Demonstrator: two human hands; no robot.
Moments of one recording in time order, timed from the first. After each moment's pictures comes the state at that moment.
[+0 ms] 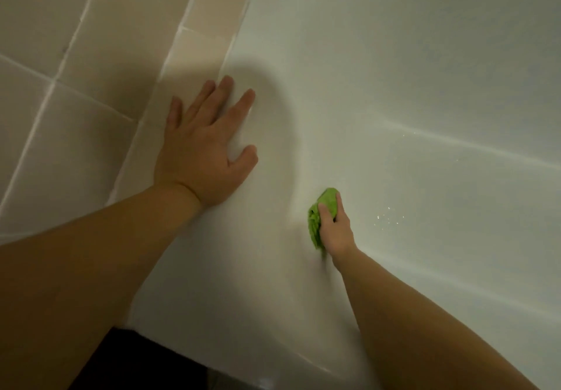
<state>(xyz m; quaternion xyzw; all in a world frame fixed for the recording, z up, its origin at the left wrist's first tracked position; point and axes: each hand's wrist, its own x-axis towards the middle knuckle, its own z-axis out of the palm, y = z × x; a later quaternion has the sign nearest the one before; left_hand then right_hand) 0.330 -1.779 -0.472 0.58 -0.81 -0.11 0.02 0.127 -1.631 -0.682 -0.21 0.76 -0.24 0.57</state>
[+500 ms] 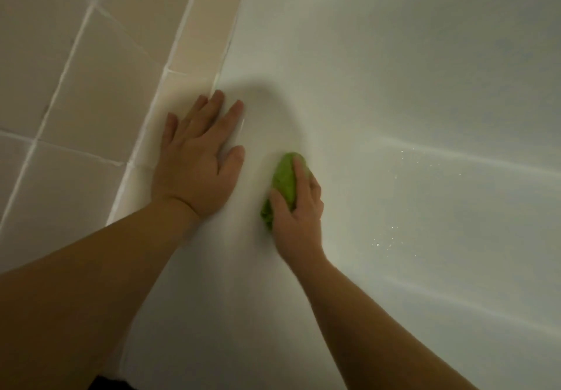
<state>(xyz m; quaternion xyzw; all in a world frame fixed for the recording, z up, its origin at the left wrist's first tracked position) 0.313 -1.812 -0.477 0.59 -0.80 -0.11 0.08 0.177 -1.708 -0.560 -0.34 0.70 -0.40 0.49</state>
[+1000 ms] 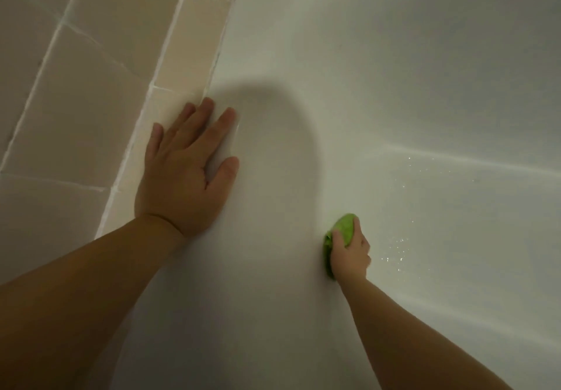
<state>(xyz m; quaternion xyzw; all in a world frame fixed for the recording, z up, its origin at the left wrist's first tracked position) 0.313 -1.824 -0.482 0.58 -0.81 -0.11 0.10 0.115 -1.666 -0.720 -0.13 0.82 -0.22 0.51</state>
